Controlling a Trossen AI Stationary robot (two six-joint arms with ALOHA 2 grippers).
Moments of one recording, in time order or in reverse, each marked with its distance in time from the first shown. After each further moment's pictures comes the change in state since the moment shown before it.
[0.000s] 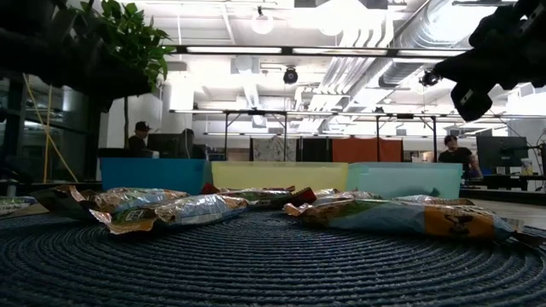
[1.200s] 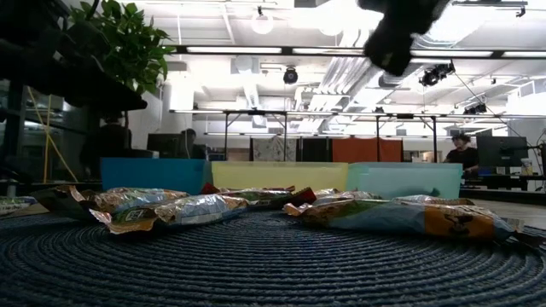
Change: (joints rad) left arm 0.000 0.001 -0.047 -0.042 0.073 0.127; right arm -0.043 1.089 0.827 -0.395 -0.224 -0.122
